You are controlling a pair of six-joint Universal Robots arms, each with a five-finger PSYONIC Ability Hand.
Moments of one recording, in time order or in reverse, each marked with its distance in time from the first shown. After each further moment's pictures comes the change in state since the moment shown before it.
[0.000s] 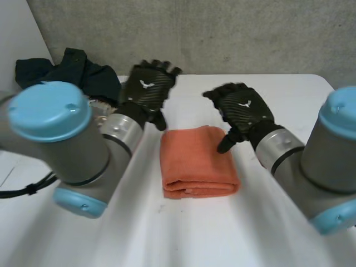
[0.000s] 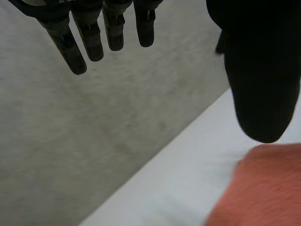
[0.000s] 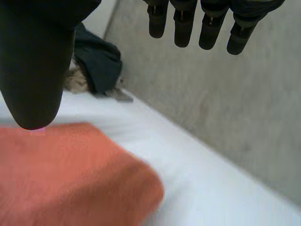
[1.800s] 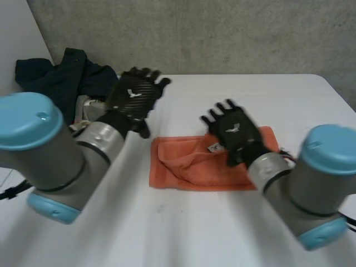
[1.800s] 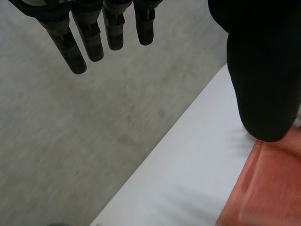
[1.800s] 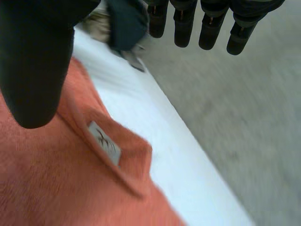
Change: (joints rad) left arm 0.104 0.096 -0.180 0.082 0.140 0.147; right arm -0.002 0.052 0.173 -0.243 -0.031 -0.382; left_hand -0.019 -0.007 0.001 -0.005 -0.002; right_hand 0.001 0.000 0.001 0.001 0.000
